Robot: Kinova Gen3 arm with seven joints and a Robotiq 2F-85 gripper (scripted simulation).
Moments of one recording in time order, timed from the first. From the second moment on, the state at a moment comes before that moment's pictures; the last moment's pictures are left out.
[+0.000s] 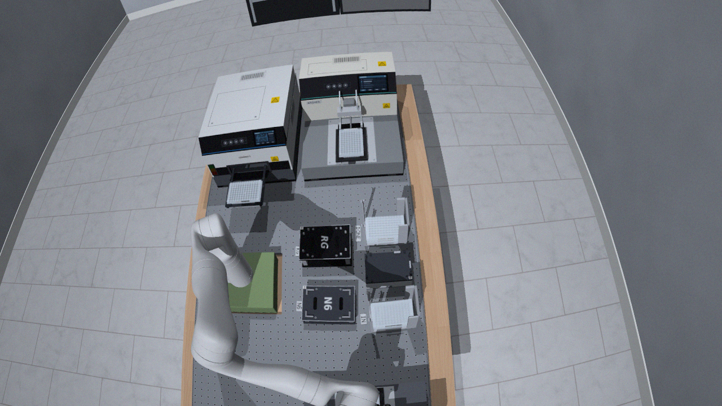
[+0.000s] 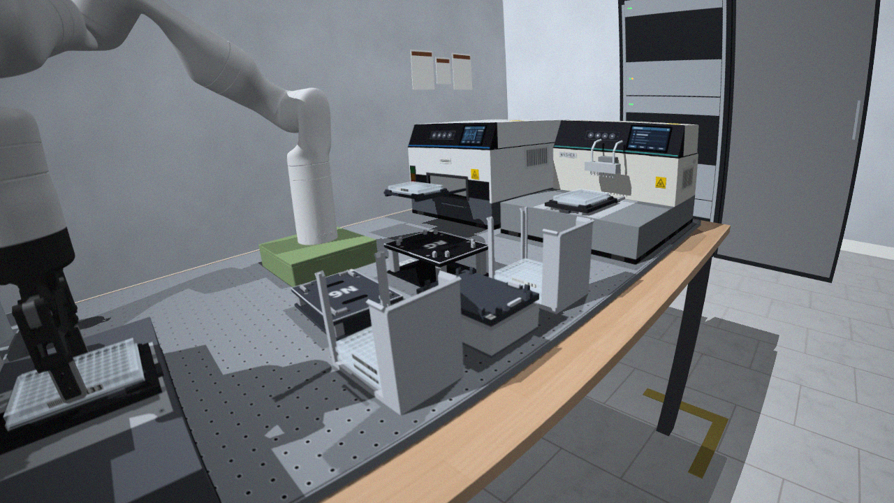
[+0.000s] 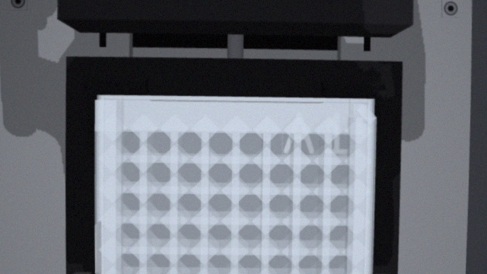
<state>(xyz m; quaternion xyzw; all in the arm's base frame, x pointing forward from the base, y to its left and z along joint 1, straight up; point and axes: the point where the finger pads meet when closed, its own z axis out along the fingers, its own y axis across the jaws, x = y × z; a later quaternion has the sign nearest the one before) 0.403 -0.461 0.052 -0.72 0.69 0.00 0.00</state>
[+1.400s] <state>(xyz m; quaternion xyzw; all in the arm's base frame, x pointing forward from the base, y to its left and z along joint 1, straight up) 0.403 -0.460 0.057 -0.72 0.69 0.00 0.00</state>
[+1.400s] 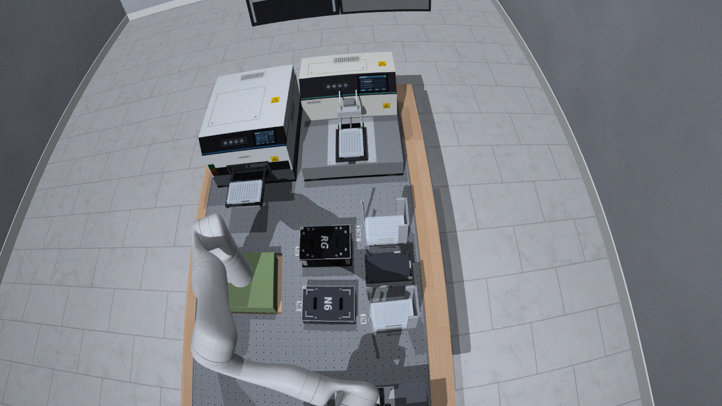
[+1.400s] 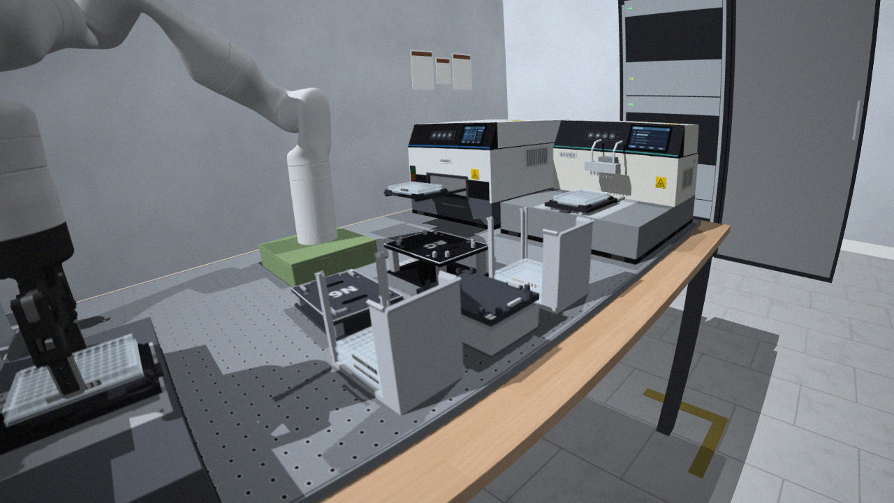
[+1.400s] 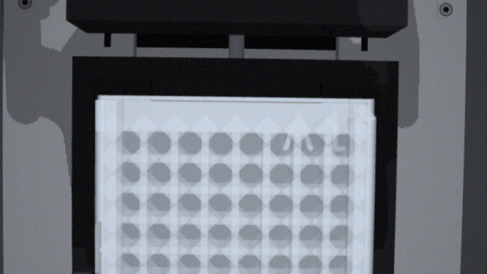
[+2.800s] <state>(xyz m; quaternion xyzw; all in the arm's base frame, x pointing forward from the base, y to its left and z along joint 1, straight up) 0.403 -0.460 0.086 -0.72 0.70 0.00 0.00</state>
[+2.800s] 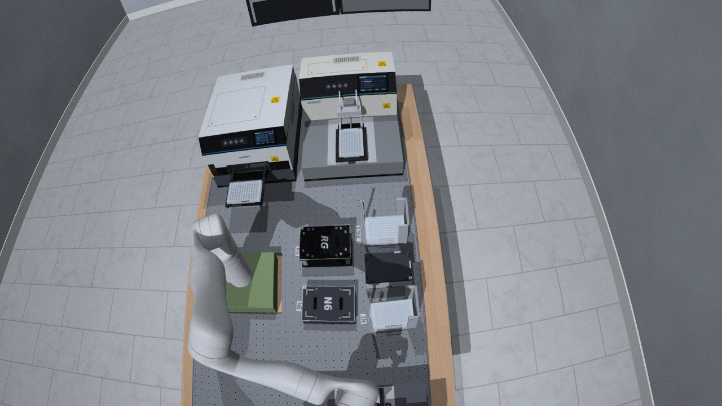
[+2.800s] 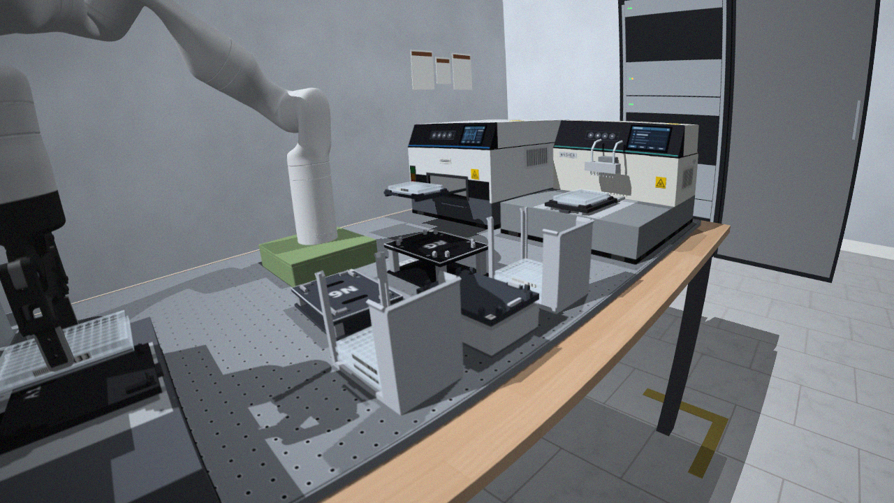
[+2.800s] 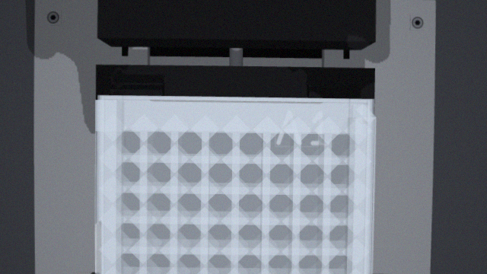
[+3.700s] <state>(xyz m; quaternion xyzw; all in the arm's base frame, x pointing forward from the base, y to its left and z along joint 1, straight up) 0.403 -0.460 0.118 -0.72 0.70 0.00 0.00</state>
